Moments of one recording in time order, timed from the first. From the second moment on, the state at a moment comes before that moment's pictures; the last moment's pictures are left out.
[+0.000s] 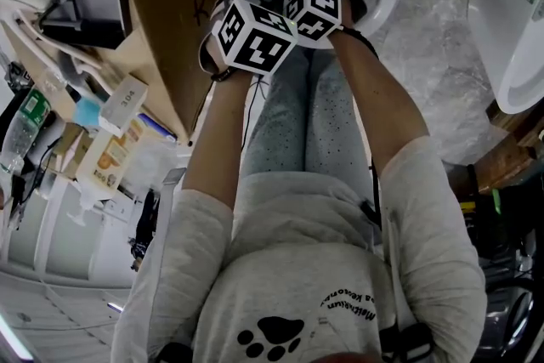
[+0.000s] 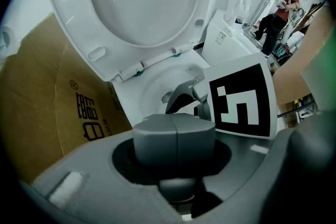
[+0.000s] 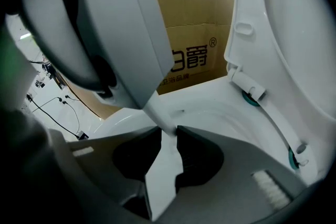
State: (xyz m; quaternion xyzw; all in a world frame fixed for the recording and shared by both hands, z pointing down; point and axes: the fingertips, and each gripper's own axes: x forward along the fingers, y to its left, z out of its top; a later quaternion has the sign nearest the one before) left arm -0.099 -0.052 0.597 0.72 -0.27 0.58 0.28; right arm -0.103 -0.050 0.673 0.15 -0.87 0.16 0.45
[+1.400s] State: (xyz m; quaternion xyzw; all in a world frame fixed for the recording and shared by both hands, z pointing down) left arm -0.033 -0.087 0.613 0.76 -0.26 0.52 0.30; right arm -0.031 -0.086 0.691 0.19 -0.83 0.14 0.50
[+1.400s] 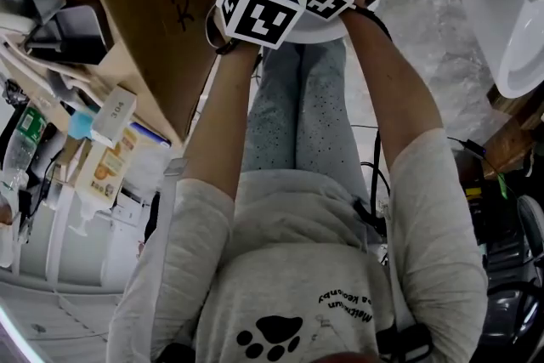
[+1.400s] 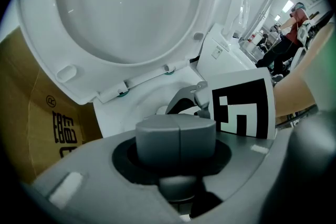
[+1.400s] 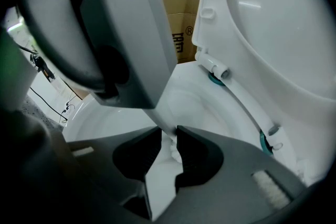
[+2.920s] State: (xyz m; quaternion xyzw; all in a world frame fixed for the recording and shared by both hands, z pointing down) left arm -0.065 0.012 0.604 0.74 -0.21 0.56 0.31; right arm -0.065 0.021 0.683 0.20 -0.81 0.20 0.51
